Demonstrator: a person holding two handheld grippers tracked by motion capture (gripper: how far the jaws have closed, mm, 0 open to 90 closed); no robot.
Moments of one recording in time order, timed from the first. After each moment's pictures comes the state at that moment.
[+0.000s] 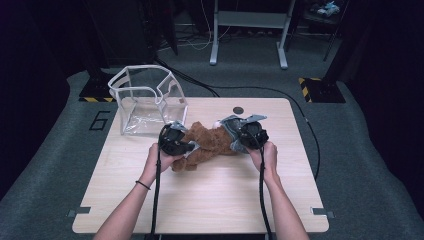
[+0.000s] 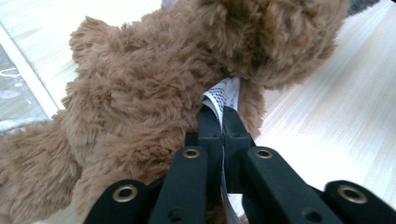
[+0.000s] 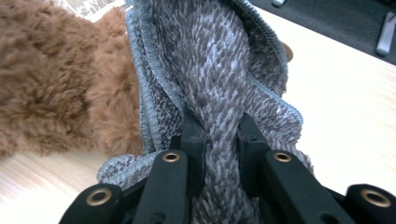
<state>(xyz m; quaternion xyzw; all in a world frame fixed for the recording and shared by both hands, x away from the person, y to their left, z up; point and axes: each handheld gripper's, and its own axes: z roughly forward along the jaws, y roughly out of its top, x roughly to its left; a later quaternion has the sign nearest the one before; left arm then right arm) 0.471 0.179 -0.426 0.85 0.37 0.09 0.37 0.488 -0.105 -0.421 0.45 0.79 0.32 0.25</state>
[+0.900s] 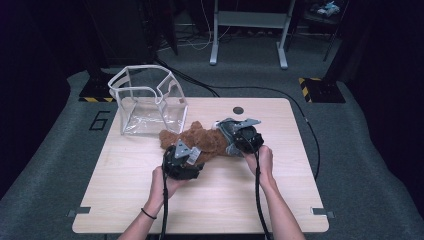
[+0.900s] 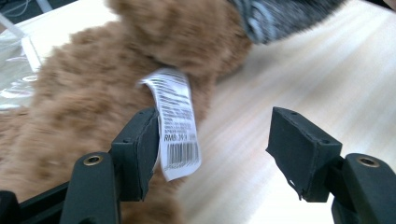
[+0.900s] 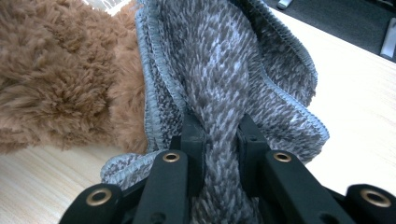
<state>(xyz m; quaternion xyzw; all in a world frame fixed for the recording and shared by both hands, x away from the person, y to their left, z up) 0.389 0.150 -0.439 0.82 0.36 0.19 0.39 0.478 -0.090 -0.426 0.45 0.80 0.32 0.25</state>
